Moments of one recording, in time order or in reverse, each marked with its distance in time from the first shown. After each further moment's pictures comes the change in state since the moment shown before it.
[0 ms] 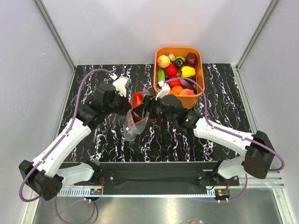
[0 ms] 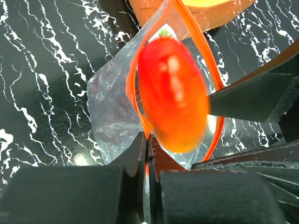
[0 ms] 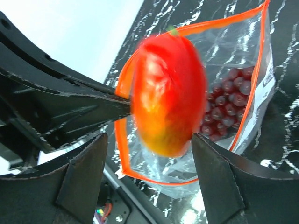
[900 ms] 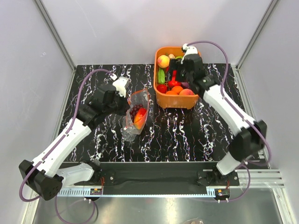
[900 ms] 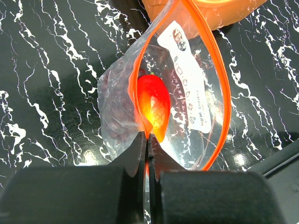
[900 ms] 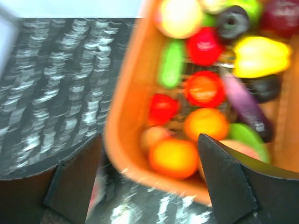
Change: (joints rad) left arm 0.000 0.000 0.000 -0.018 -0.049 0.021; right arm -0.419 0.156 0.457 -0.433 0.070 -0.391
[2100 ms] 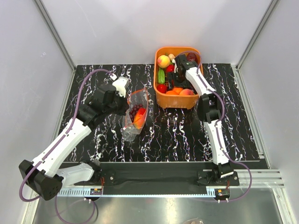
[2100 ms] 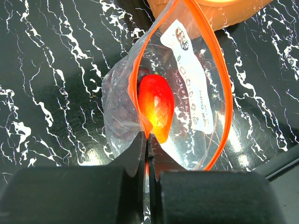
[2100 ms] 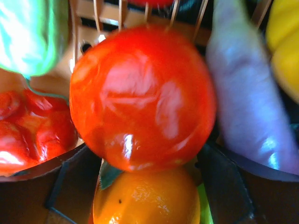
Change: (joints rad) left arm 0.000 0.000 0.000 -0.004 -0.018 0.009; right arm -0.213 1.022 0.943 -0.674 -0.209 -0.178
